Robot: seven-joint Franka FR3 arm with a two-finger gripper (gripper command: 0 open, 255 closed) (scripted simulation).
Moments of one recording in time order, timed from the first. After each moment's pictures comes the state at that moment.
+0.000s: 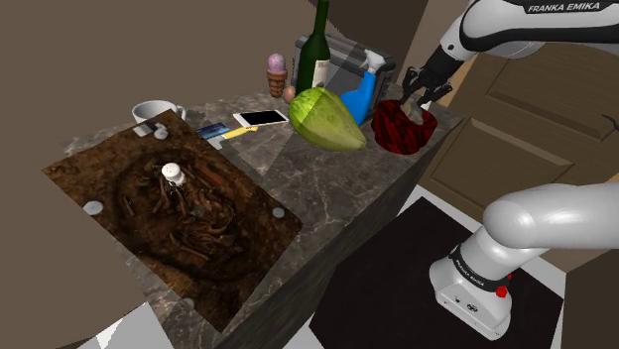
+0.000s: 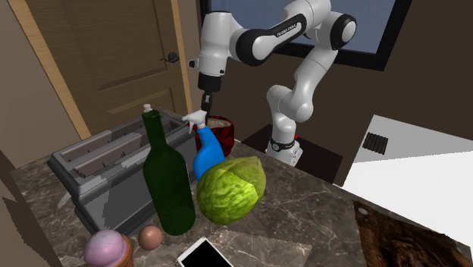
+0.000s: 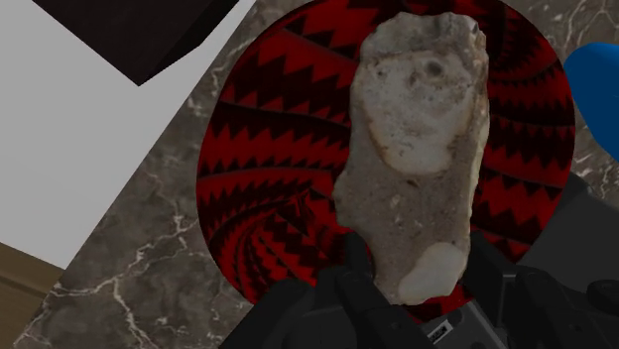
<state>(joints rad) -0.35 -0.68 0.05 -2.52 0.14 2.11 0.38</state>
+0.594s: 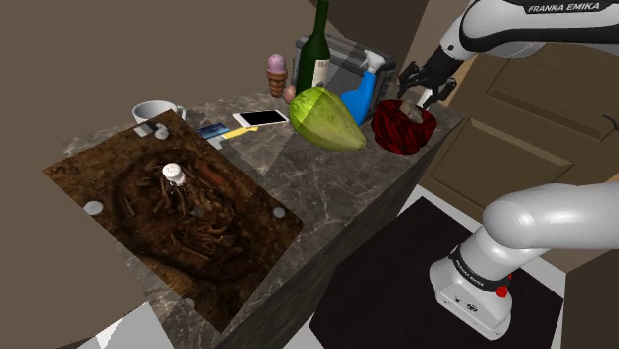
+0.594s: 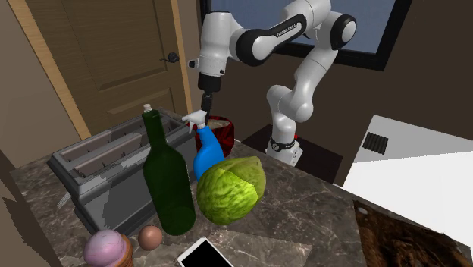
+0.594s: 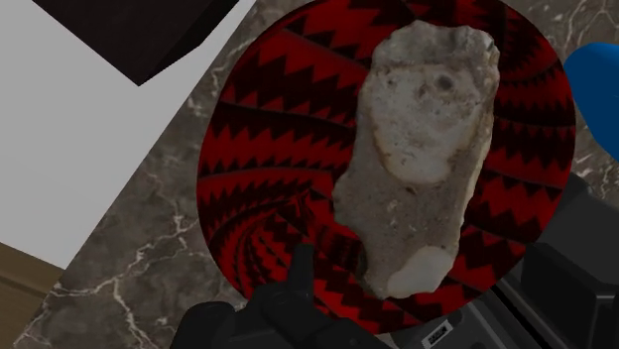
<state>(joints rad) -0.35 -0.68 0.05 -2.53 0.14 2.11 0.38</state>
